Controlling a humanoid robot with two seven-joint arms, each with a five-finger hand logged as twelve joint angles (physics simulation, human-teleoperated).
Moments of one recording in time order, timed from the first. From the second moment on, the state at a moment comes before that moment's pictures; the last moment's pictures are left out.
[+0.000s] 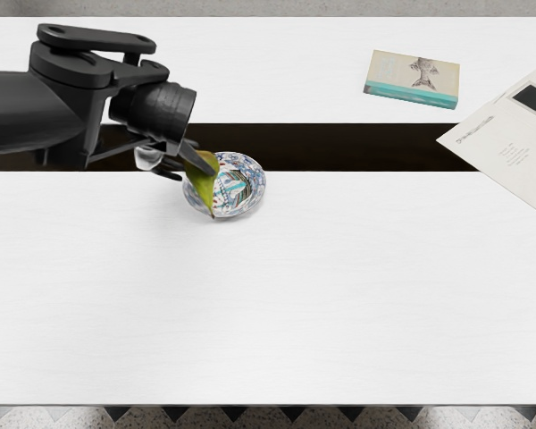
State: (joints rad) left arm -1.78 0.07 0.65 -0.98 -0.67 0.61 0.61; right arm 0.10 0.00 -0.07 0.28 -0.11 0.01 0.06
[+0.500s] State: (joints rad) left arm -1.73 0.04 0.63 -0.96 -0.66 0.61 0.61; right arm 0.10 0.00 -0.07 0.28 -0.11 0.01 0.06
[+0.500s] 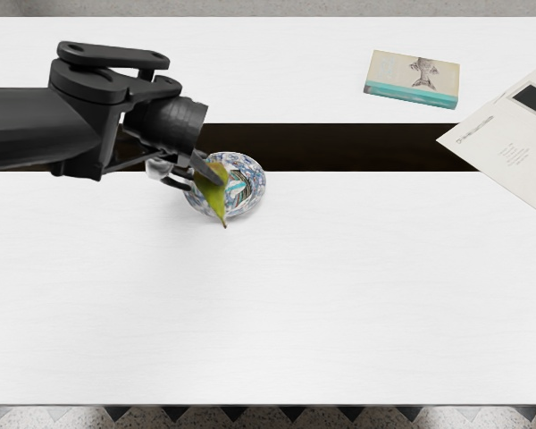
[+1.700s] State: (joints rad) left arm -1.76 0.28 0.50 -0.99 -0.65 0.61 0.61; right arm 0.10 0.00 -0.07 0.28 -0.11 0.01 0.06
